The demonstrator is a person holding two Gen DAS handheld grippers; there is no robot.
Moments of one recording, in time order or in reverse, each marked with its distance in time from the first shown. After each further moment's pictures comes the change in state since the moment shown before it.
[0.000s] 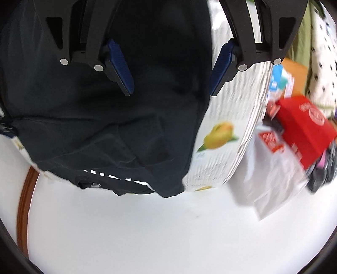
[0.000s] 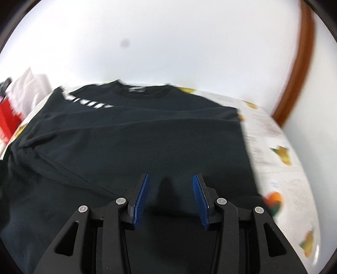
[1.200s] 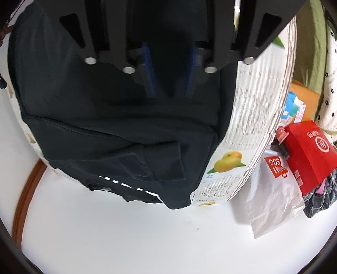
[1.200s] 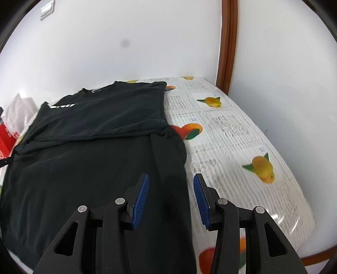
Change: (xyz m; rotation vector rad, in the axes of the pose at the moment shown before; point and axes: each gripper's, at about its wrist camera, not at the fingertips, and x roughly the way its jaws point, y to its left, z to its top) left arm -0.040 -0.008 -0.035 -0.131 0.060 -0.099; right arm -0.108 -0.104 -0.119 0.210 0.001 -0.051
